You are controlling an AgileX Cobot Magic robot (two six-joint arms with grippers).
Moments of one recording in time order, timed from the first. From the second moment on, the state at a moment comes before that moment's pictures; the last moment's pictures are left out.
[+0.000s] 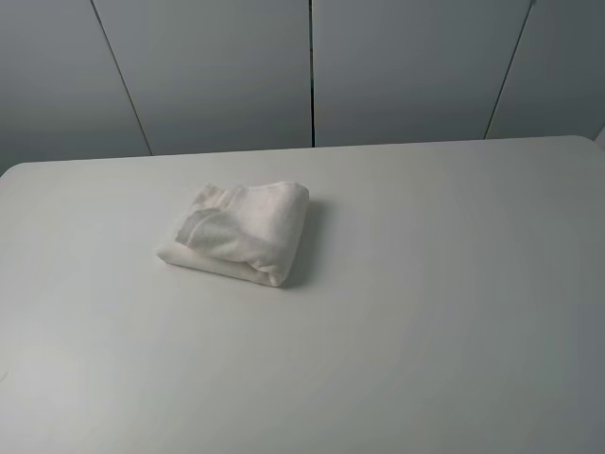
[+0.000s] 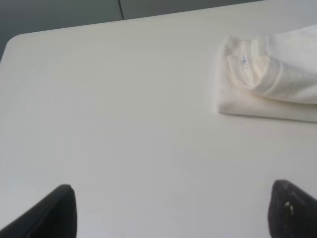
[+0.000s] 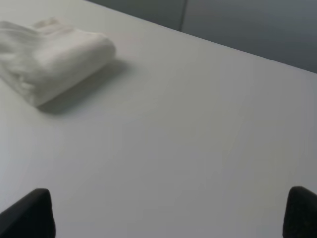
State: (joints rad) left arm -0.15 0.00 -0.52 -0.13 1.10 0.19; right arm 0.22 0.00 -0.51 0.08 1.10 -0.18
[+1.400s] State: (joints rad) left arm -0.23 0.00 -0.52 -0.15 1.09 0.19; right arm 0.09 0.00 -0.51 0.07 1.10 -0.17
